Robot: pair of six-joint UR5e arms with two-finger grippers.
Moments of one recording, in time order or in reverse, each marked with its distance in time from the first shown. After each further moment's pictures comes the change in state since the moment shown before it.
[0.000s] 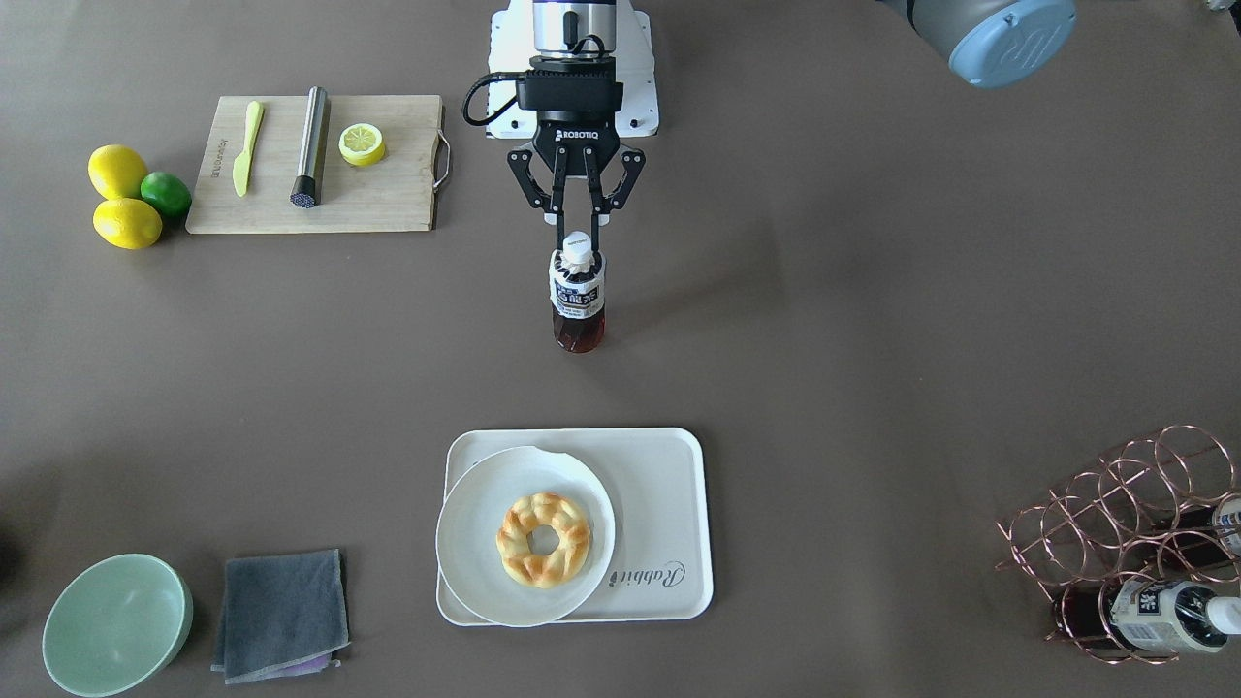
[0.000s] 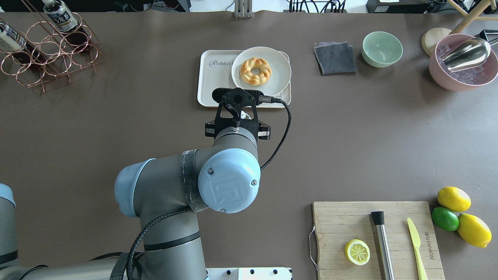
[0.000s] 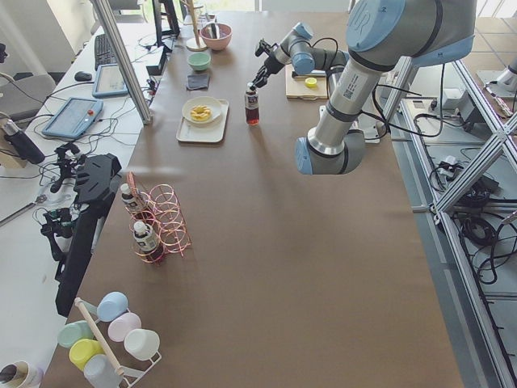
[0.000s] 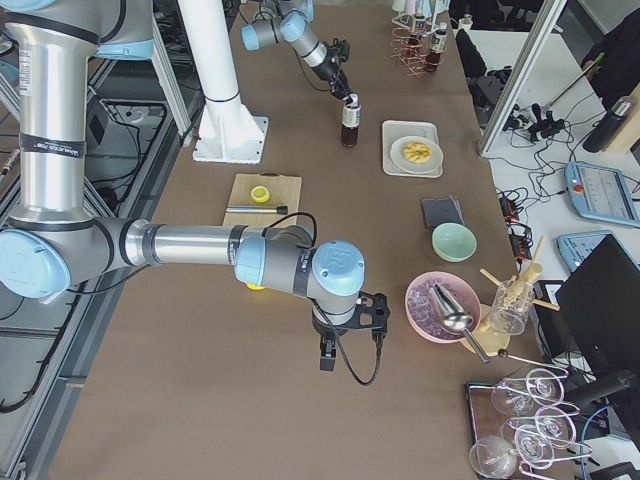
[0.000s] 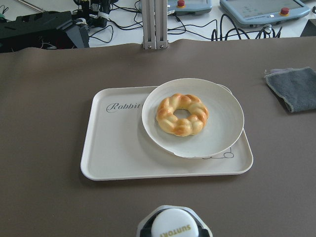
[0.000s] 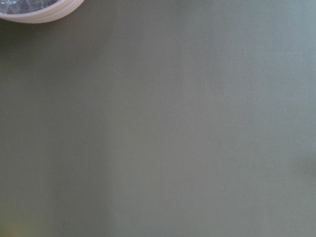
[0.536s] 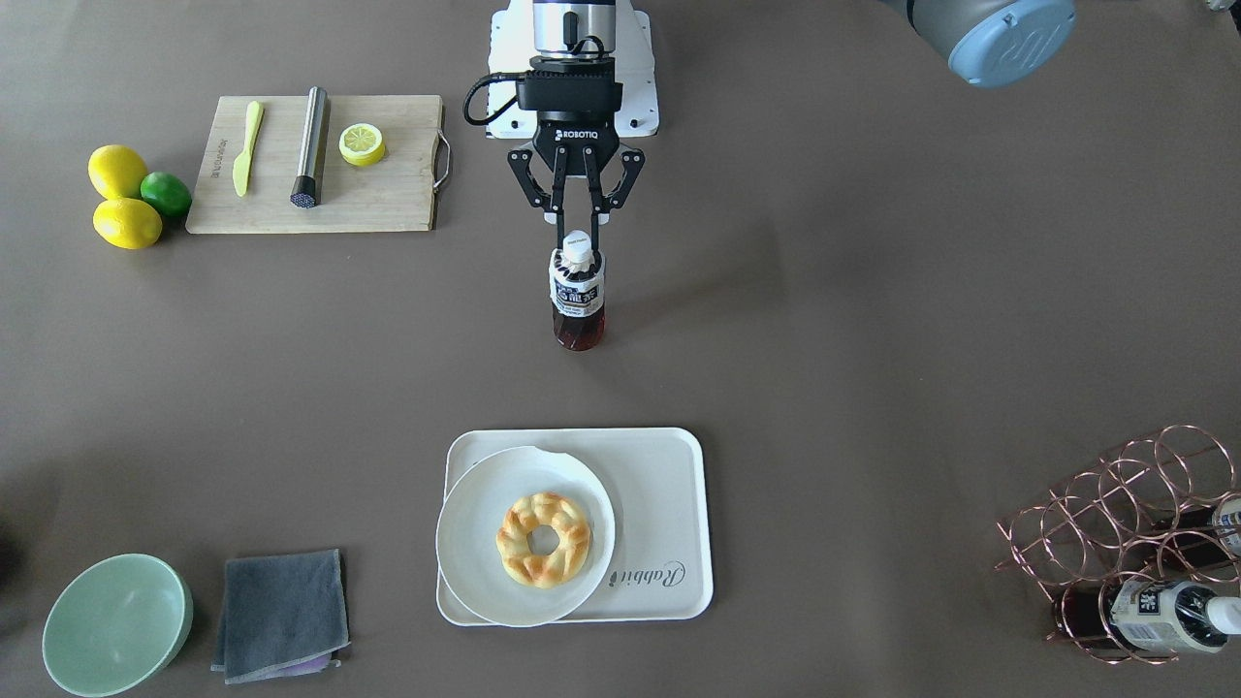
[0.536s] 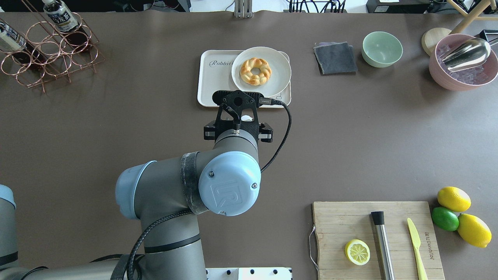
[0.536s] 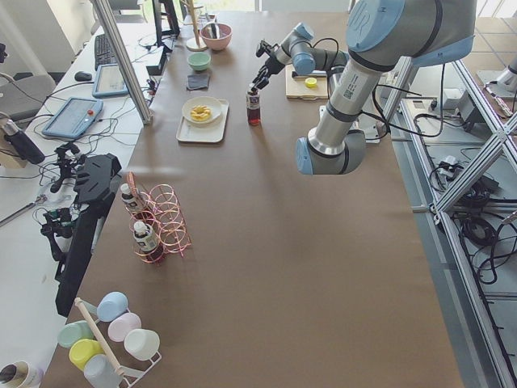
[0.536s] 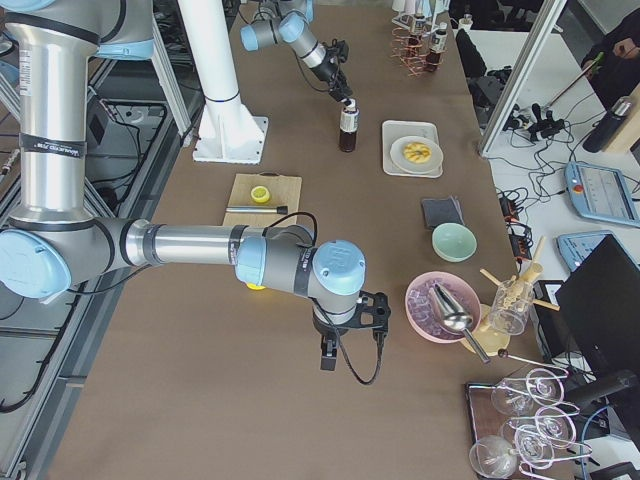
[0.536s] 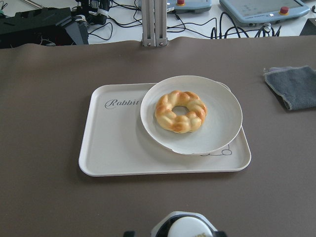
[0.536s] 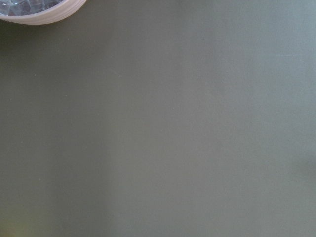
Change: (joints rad) left arm 0.006 0.001 0.000 -0.003 0.002 -0.013; right arm 0.000 0.002 0.000 0.001 0.000 -0.001
